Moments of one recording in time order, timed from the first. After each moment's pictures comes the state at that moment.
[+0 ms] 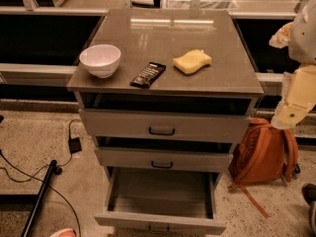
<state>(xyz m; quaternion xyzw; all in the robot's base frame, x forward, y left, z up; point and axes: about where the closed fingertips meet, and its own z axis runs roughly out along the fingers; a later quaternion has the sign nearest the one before) 0.438 -0.217 0.976 -0.60 0.78 -0.03 0.16</state>
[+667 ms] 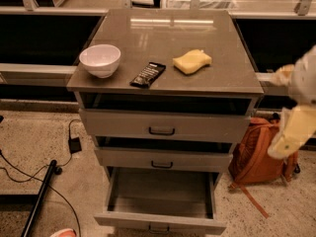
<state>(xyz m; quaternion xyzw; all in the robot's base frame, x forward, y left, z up) 0.430 -0.235 0.907 -0.58 0.80 0.03 0.17</state>
